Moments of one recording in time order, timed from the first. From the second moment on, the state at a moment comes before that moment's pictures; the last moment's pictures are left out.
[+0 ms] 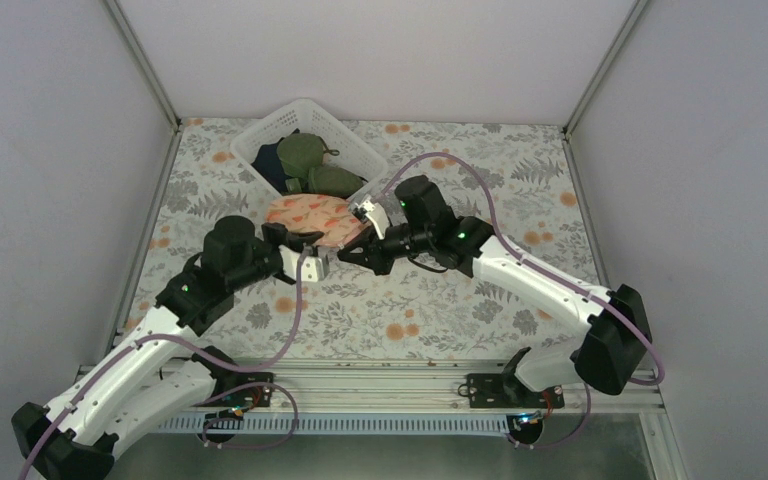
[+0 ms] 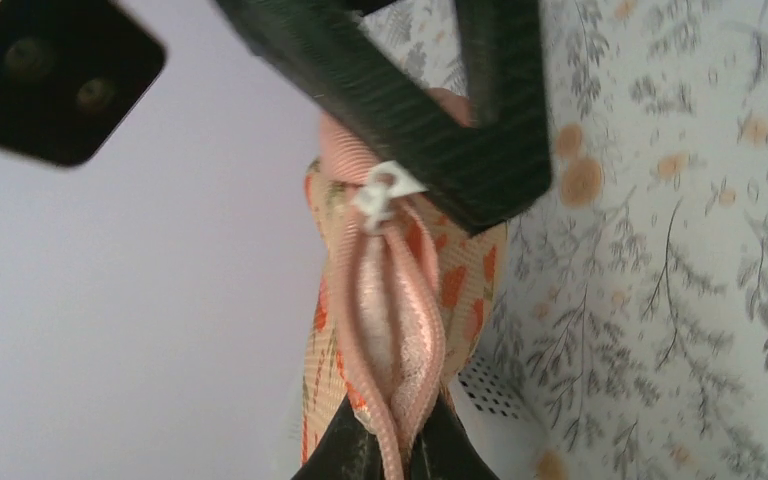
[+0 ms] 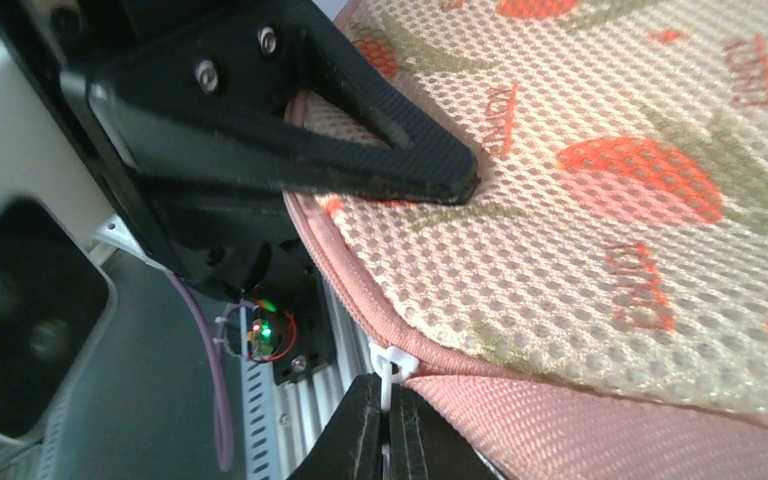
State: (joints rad) left arm -0.60 0.73 0.67 -0.29 0.21 1.18; right arm 0.83 1.40 1.14 -0.36 -0.67 0.17
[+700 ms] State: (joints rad) left arm -0.61 0.68 0.62 -0.30 0.22 1.27; right arm 0.66 1.38 1.09 -0.43 -0.74 0.23
